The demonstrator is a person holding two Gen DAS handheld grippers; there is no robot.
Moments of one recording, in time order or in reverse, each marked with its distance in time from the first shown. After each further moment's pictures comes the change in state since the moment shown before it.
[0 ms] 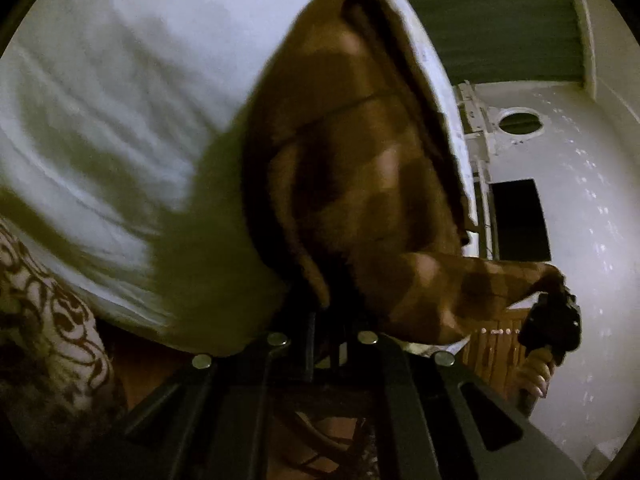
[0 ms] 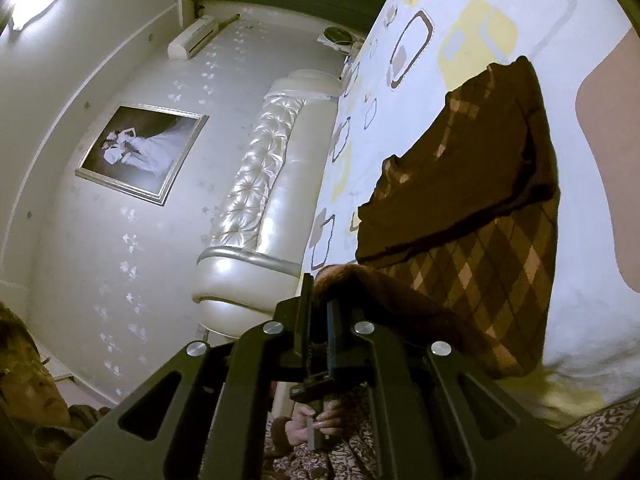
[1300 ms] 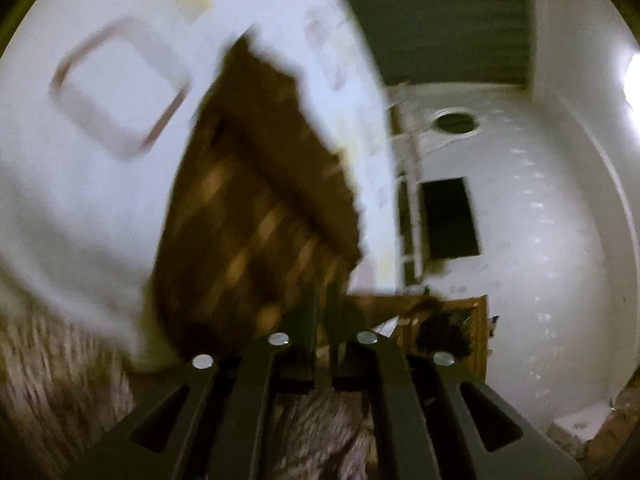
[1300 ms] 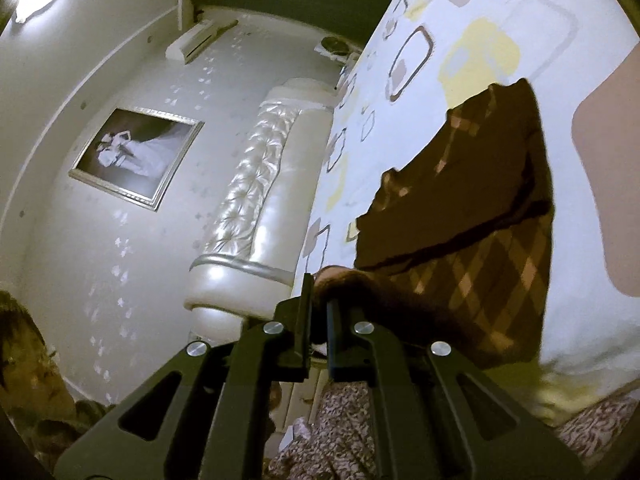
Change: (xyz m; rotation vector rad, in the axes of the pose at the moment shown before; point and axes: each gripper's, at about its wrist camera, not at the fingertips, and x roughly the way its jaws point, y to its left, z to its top) left arm -0.066 -0.046 0.071 -0.025 0.079 -0.196; right arm -0.007 0.014 0.008 -0.009 -0.043 -0.045
